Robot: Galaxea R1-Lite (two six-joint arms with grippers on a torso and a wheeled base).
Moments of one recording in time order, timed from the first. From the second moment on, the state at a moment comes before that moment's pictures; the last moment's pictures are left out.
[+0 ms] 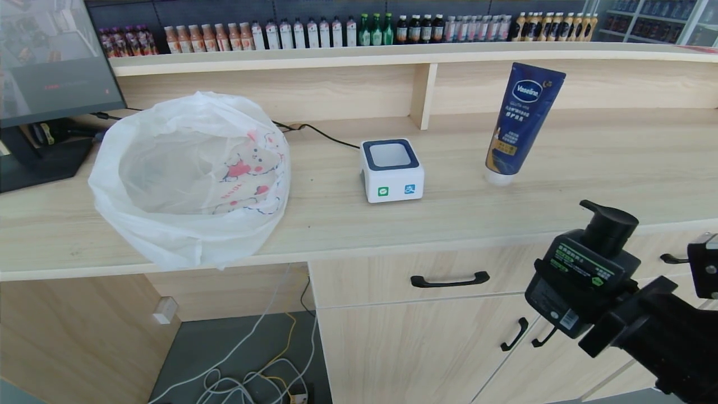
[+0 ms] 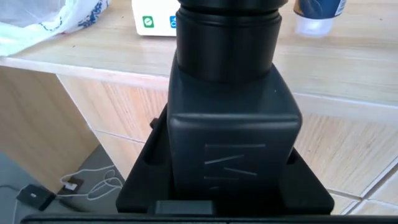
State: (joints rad) left arm 0.00 0.00 0.00 0.00 0.00 0.00; right arm 0.52 1.41 -0.06 -1.45 -0.09 0.00
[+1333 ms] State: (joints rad) left arm 0.00 0.00 0.00 0.00 0.00 0.00; right arm 0.88 1.48 -0.15 -1.45 0.02 0.27
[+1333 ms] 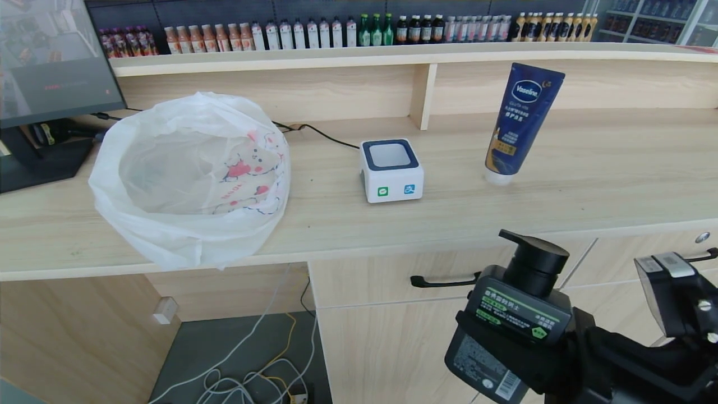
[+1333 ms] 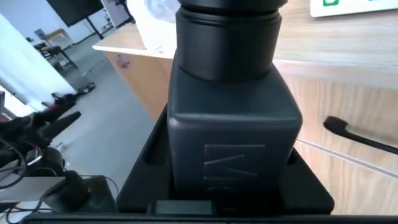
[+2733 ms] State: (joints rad) left arm 0.00 0.00 0.00 0.00 0.00 0.00; right arm 1.00 1.65 -0.54 -1.57 0.15 0.74
